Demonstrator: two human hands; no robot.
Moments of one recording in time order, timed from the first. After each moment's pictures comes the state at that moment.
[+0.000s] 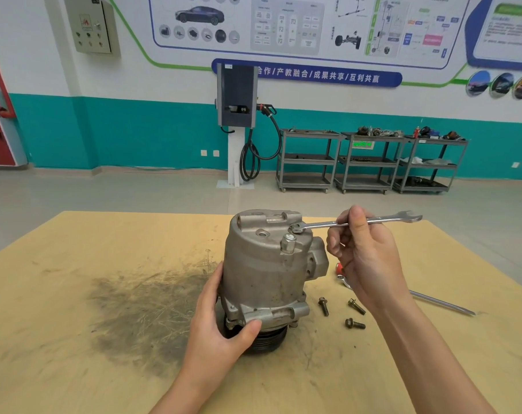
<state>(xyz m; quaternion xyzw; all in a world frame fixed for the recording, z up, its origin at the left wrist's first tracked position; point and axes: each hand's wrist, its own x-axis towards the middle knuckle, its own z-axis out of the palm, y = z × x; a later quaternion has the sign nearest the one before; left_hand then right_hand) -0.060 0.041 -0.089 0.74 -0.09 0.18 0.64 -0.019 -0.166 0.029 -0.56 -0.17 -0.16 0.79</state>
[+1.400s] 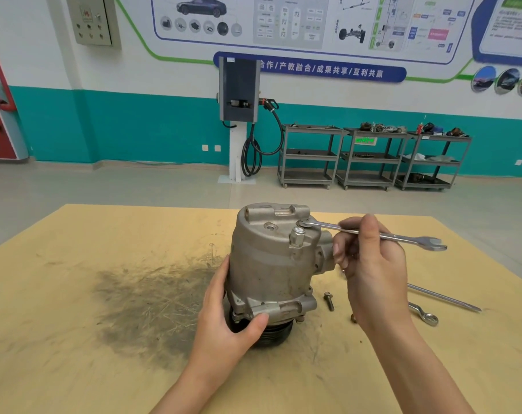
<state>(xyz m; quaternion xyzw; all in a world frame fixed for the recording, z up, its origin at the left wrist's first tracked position) -0.059 0.041 -0.088 0.75 -0.11 0.19 0.63 -0.046 -0.144 0.019 -0.58 -0.11 -0.26 0.76</state>
